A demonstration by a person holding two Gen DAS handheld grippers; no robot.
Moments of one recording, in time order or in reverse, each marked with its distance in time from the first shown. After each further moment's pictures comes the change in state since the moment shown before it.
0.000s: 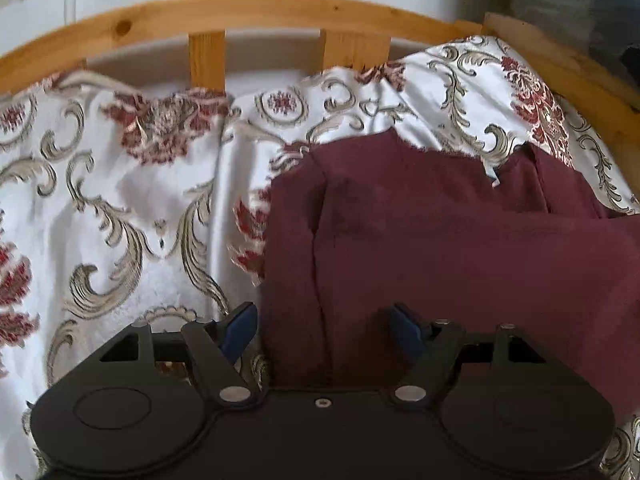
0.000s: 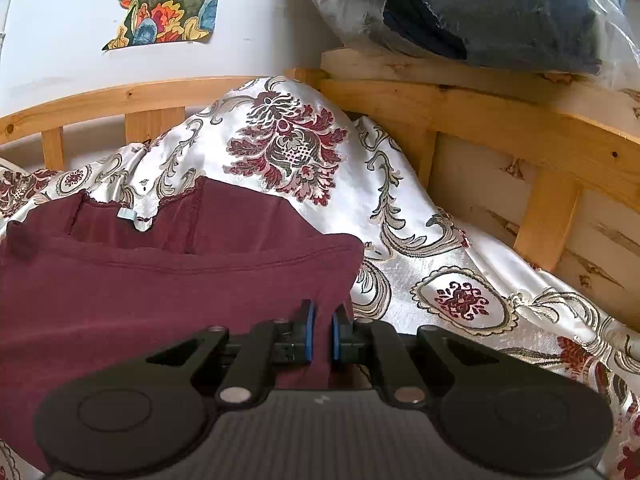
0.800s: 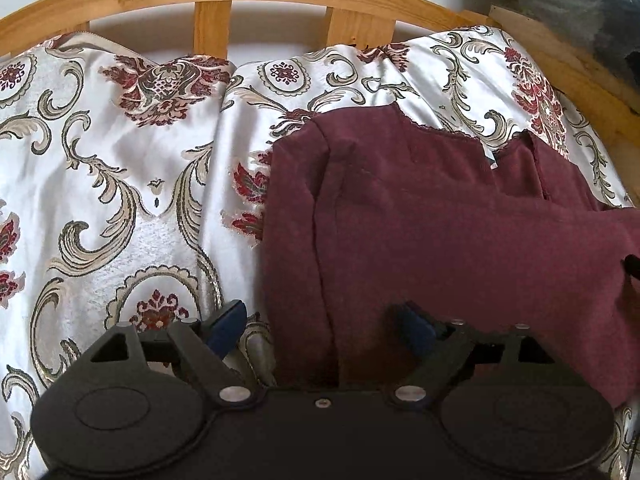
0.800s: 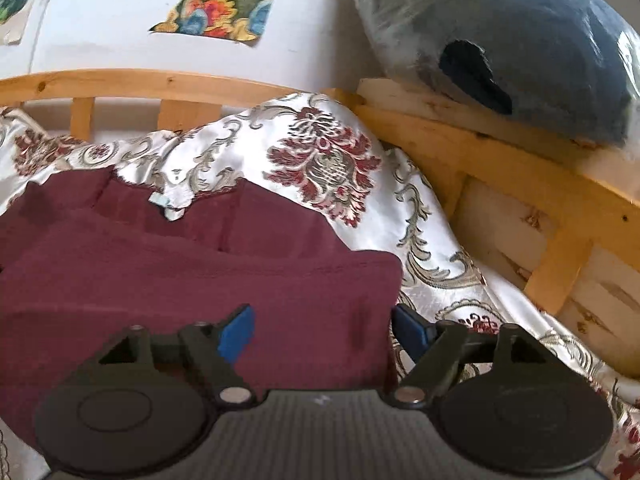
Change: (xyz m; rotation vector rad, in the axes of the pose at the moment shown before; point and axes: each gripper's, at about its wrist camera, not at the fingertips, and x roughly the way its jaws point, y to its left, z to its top) left arm 0.001 0.008 -0.014 -0.043 0.040 -0.035; right arm -0.009 0.035 -0.005 -0.127 -0.074 -0.029
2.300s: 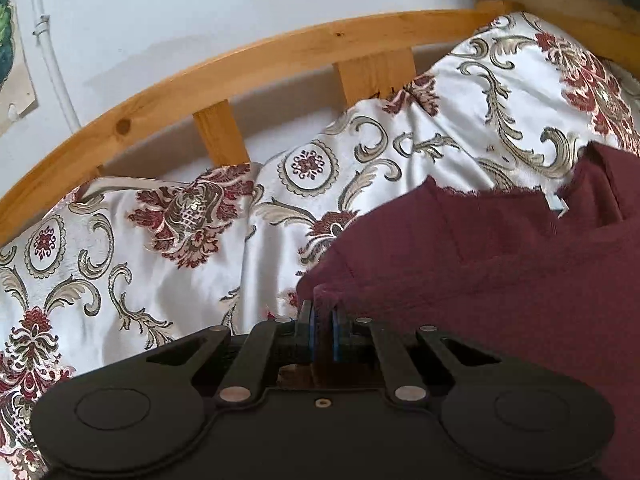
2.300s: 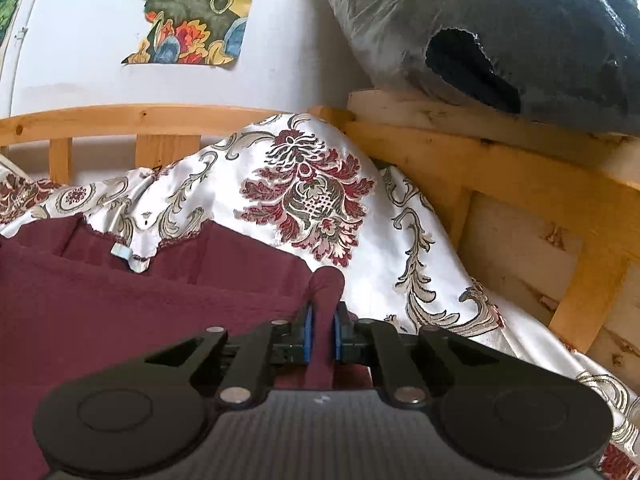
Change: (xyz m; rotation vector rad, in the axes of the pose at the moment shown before) left arm 0.031 -0.055 0.068 0.252 -0.104 0.347; right arm 0.046 -0.023 0.021 0.031 -0.055 0.048
